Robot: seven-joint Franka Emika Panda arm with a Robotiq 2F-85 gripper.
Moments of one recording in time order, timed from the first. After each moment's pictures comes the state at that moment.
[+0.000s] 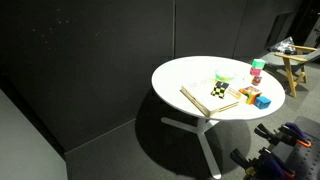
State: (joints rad) arm -0.06 -0.88 -0.12 -2.52 -0.20 1.49 -0.28
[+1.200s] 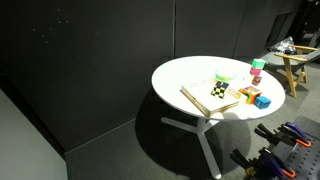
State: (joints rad) arm -0.04 -0.79 -0.15 -2.55 -0.19 1.71 -0.27
